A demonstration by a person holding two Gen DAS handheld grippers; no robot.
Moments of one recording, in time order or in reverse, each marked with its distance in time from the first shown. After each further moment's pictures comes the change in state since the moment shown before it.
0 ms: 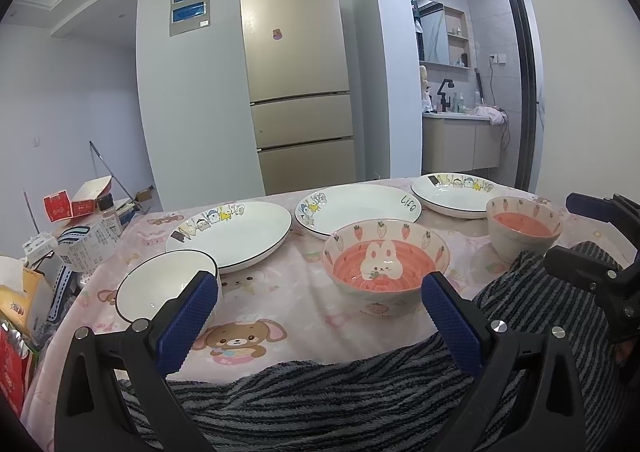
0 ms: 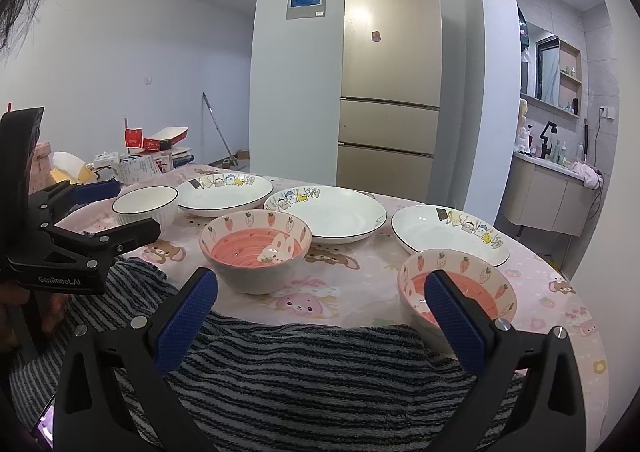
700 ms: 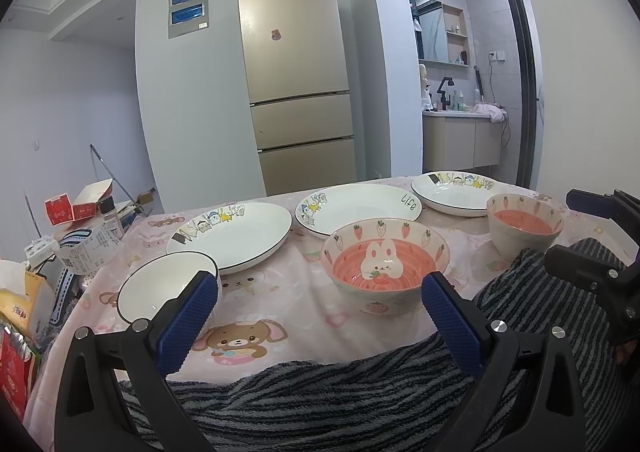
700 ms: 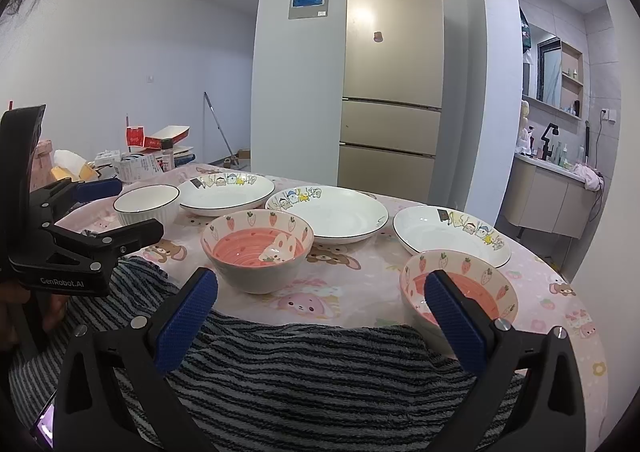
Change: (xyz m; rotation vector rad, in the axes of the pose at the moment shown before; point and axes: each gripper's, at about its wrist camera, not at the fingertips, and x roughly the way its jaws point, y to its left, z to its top) left arm 0.000 0.000 0.000 0.004 0.000 0.003; right arm 0.000 0.003 0.001 -0.008 0.000 0.002
